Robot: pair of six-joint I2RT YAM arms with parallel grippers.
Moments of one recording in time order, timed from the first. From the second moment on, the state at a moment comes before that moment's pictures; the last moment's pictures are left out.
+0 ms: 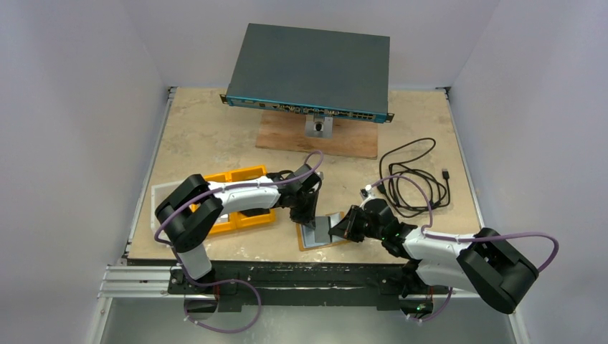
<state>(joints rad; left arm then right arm) -0.91 1.74 1.03 -0.42 0.21 -0.72 0.72 1.15 0.15 0.35 -0.20 1.09</state>
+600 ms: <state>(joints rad) -0.91 1.75 1.04 -0.46 0.15 -0.76 0.71 1.08 0.16 0.26 -0.20 1.07</state>
